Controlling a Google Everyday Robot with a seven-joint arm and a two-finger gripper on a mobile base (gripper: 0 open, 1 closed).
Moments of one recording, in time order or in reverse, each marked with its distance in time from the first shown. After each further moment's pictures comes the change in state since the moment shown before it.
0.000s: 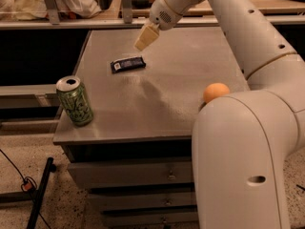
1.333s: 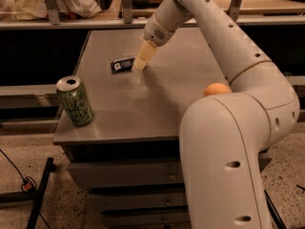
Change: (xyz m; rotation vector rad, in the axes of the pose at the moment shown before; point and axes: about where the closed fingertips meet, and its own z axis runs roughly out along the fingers) arm 0.024 0.008 0.058 -0.126 0.035 -0.052
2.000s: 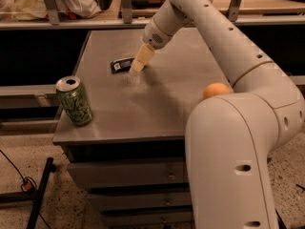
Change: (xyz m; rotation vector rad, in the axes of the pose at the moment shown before) arm 0.002 -0.008 0.009 0.048 -0.019 0.022
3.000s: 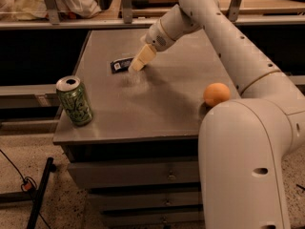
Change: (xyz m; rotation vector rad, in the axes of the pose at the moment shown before) arm -0.004 0.001 0.001 -0.021 -0.159 0.041
